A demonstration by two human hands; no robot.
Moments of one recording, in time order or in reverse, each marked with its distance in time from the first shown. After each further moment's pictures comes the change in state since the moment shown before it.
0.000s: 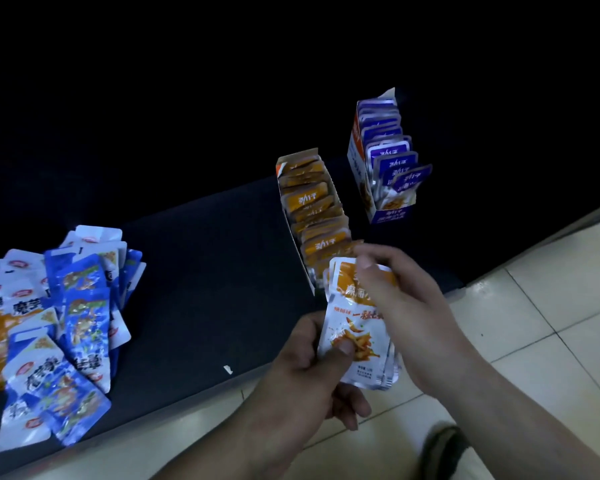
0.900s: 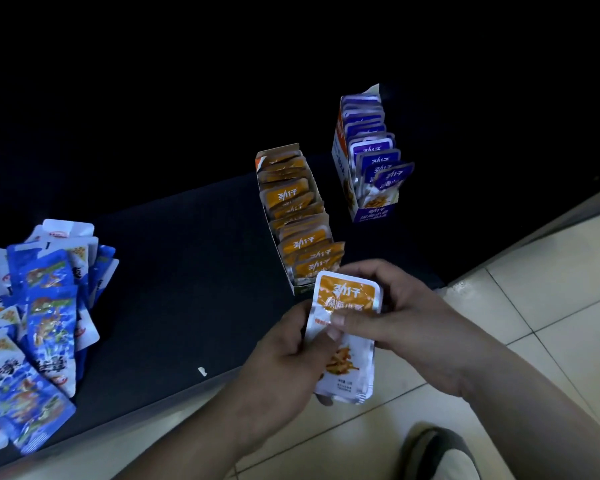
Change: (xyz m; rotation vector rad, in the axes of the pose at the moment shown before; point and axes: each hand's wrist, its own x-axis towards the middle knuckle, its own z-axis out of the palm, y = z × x) left_hand 0.018 0.004 0.002 0.275 -0.011 0.154; right_hand 0.012 0.005 -0.044 -0.080 -0.339 0.175
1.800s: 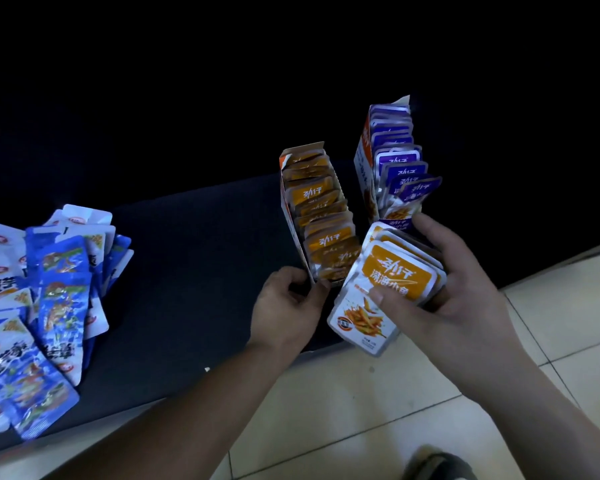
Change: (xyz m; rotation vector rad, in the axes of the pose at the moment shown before) left_hand 0.098 -0.054 -0.025 0.175 0.554 0.043; right_hand 0.003 -0.005 -0.004 -0.169 0.305 -0.418
